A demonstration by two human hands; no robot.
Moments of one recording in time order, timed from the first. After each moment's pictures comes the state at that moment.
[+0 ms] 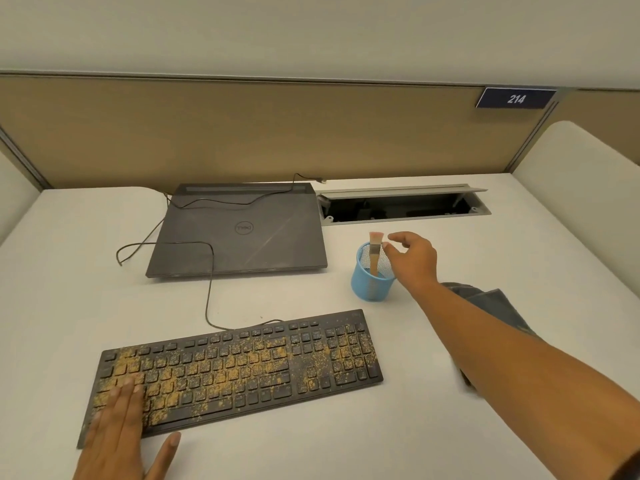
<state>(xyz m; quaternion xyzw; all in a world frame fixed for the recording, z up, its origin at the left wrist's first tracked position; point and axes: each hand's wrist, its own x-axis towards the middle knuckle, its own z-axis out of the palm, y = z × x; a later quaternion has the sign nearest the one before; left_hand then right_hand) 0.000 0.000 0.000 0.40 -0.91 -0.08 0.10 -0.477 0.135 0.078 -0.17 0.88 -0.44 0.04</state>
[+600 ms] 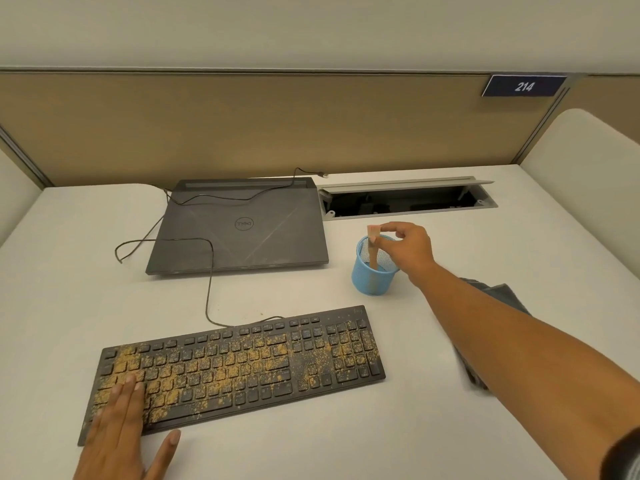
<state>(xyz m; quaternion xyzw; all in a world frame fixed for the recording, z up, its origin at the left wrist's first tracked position) -0.008 0.002 -0.011 0.37 -0.92 -0.03 0.12 -0.486 0.120 0.085 -0.16 0.86 -0.47 0.13</state>
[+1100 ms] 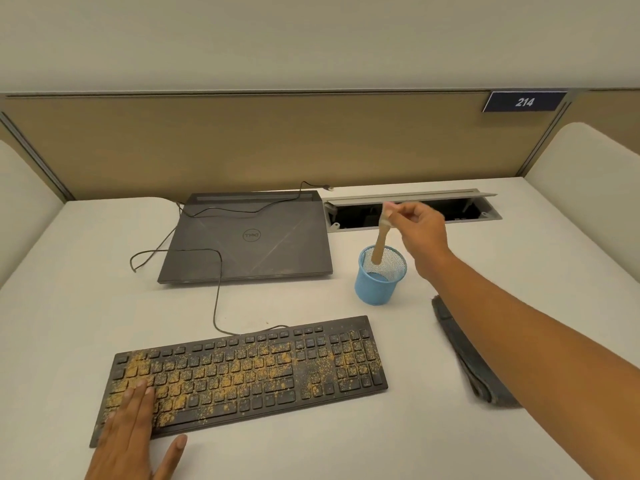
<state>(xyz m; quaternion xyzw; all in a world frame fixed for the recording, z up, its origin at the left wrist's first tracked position) -0.002 -0.007 -0.017 0.38 -0.91 -0.04 0.15 -0.474 0.122 0.153 -0.18 0.71 -0.66 0.15</state>
